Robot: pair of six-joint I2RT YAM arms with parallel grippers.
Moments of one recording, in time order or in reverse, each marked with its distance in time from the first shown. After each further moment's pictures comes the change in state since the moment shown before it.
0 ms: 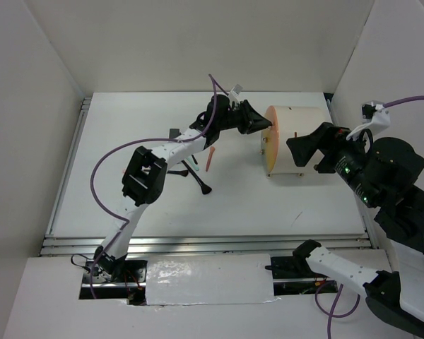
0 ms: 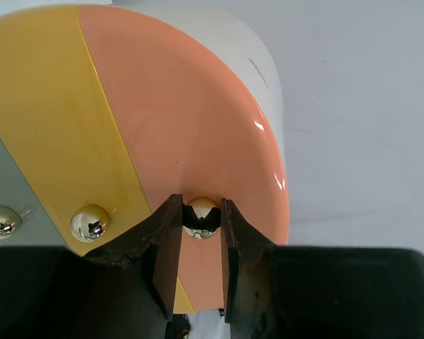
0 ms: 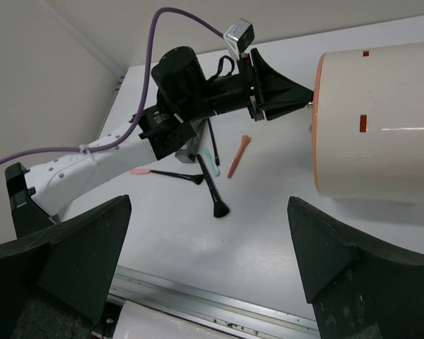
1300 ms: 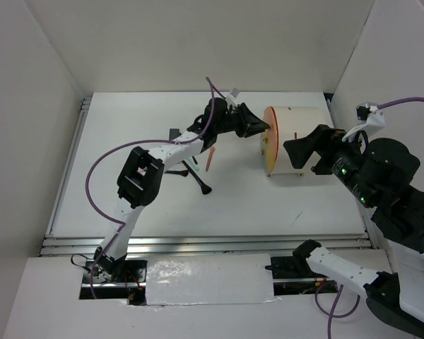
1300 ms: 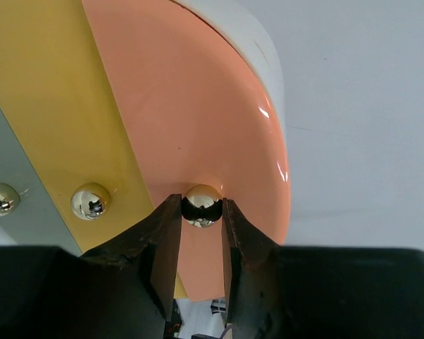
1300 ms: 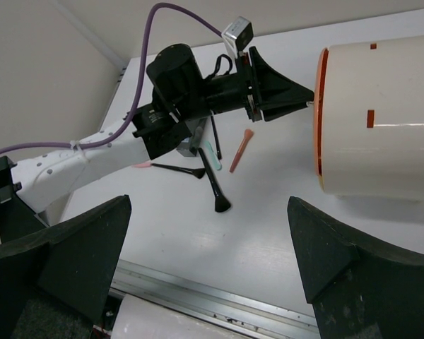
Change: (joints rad) left arm -0.006 -0.063 -0.102 0.022 -0.019 -0.025; right arm 0.000 -0.012 -0.039 0.014 -0.023 0.000
